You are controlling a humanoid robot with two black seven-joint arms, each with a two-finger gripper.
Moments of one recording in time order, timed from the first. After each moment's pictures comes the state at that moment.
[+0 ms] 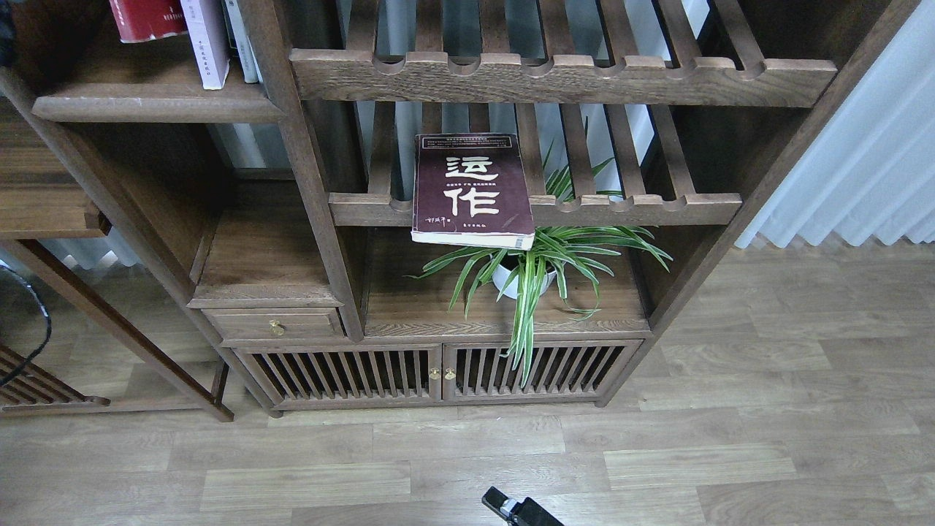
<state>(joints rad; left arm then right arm) -1.27 0.35 -1.20 -0.33 0.54 -0.49 0.19 -0.40 -0.01 1.00 1.09 0.19 0.58 -0.44</state>
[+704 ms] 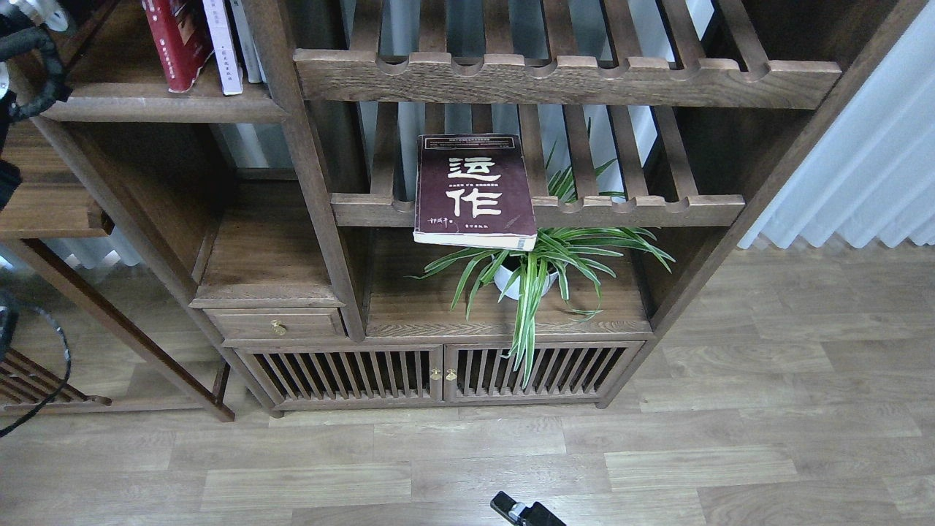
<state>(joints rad) -1.03 0.45 -1.20 -0.64 0.26 -0.49 0.15 -0.40 -0.02 1.00 1.09 0.22 0.58 -0.44</state>
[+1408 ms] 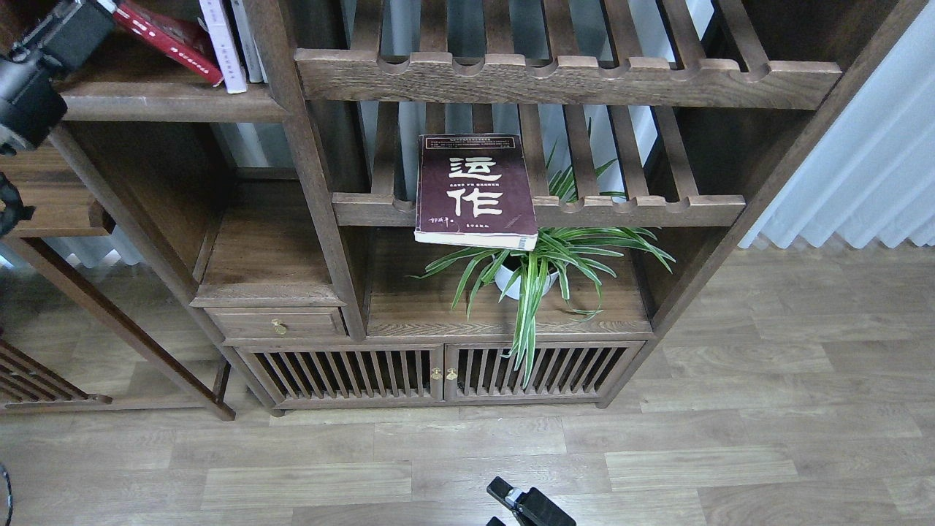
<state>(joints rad) -0.48 0.49 -1.43 -1.14 0.22 -0.49 0.17 -0.38 -0.01 1.01 1.09 0.22 0.58 -0.44</state>
